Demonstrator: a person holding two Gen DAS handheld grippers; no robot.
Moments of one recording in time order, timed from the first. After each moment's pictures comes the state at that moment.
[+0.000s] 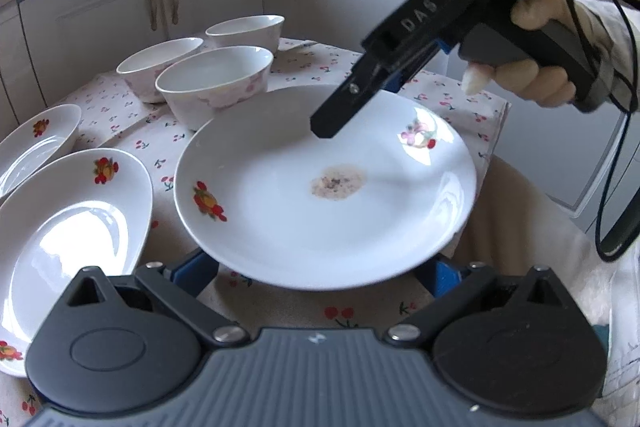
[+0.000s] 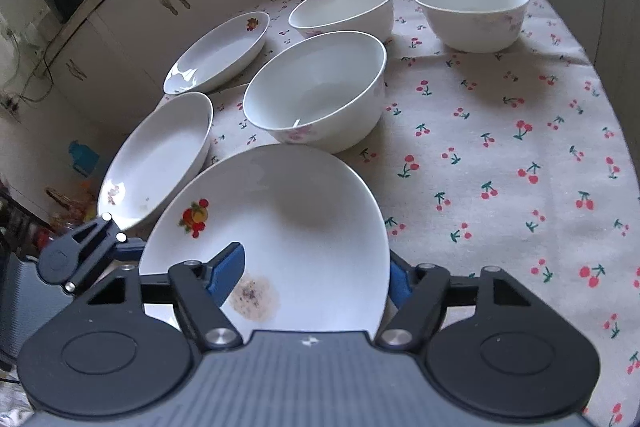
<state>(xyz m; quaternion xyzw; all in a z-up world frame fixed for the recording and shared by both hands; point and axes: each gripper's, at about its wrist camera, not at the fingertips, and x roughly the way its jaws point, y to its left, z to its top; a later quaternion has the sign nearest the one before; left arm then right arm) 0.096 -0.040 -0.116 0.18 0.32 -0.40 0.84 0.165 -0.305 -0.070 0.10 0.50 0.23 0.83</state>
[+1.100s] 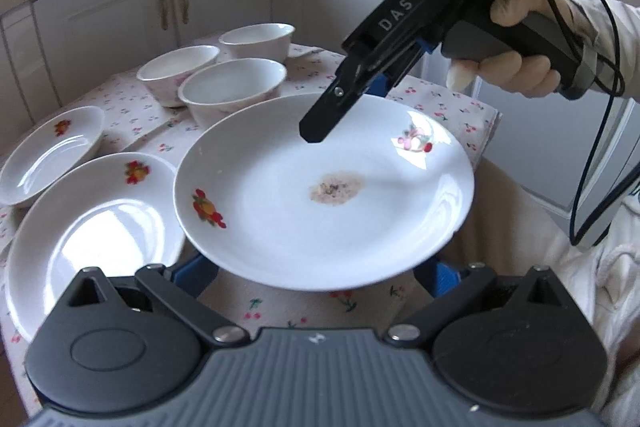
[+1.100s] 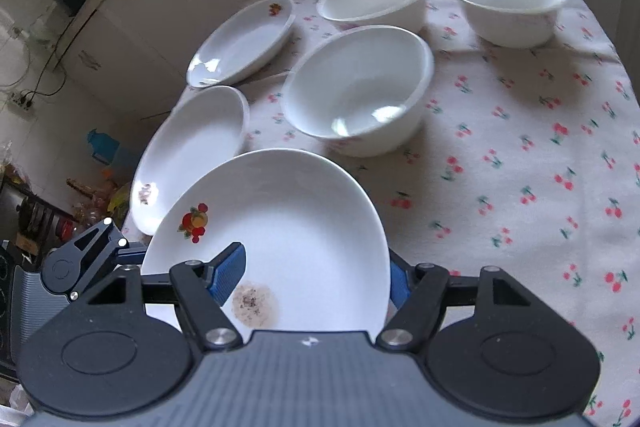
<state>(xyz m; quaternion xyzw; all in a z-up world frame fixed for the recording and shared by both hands) 0.085 -0.017 -0.084 0.18 0.33 -0.39 0.84 0.179 -0.280 -0.051 0.11 0.53 0.25 0.80</state>
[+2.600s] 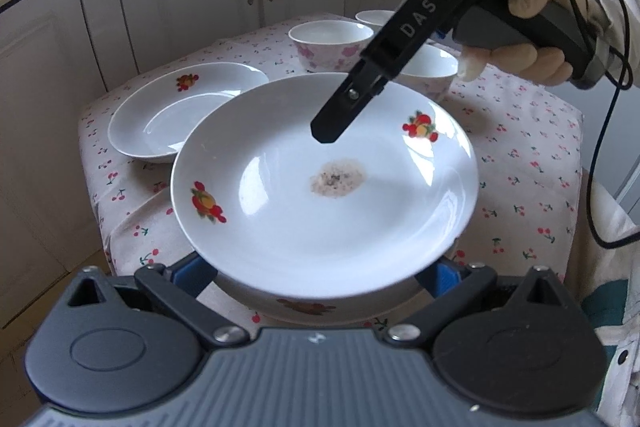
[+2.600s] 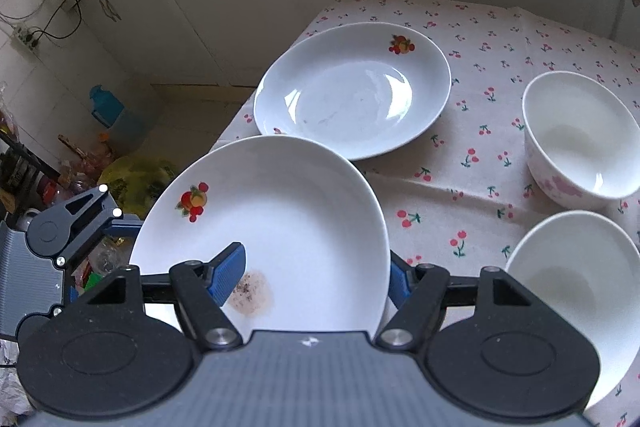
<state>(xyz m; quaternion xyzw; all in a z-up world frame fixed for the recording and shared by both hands) 0.177 0.107 -0.081 0.17 0.35 -0.35 0.85 0.273 -0.113 -0.034 0.00 0.52 0.29 0.80</state>
